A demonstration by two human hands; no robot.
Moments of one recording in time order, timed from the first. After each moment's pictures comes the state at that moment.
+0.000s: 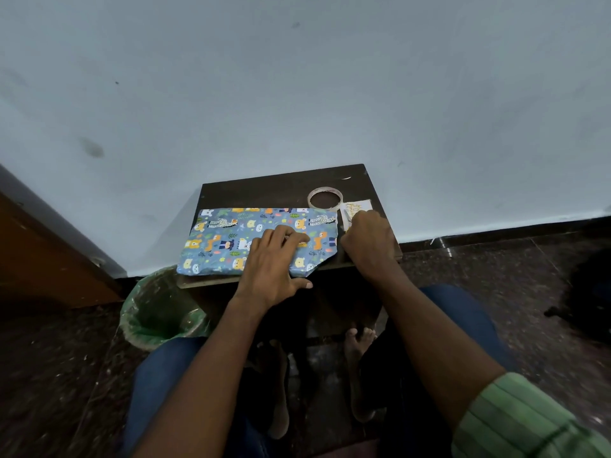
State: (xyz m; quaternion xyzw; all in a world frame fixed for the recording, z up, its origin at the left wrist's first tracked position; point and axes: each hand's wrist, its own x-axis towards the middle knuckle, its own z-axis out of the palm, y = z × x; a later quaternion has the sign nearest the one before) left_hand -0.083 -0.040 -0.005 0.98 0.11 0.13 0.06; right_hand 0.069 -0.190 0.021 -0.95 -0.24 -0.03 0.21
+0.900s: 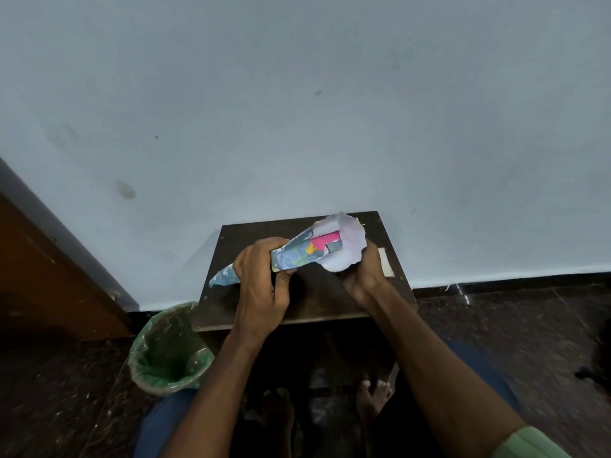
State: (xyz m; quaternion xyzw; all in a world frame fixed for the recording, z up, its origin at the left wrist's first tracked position) left_hand -0.091 -0.034 0.052 0.84 0.10 0.47 0.24; right_hand 0.072 -0.143 0.053 -0.41 -0.03 0.36 0.84
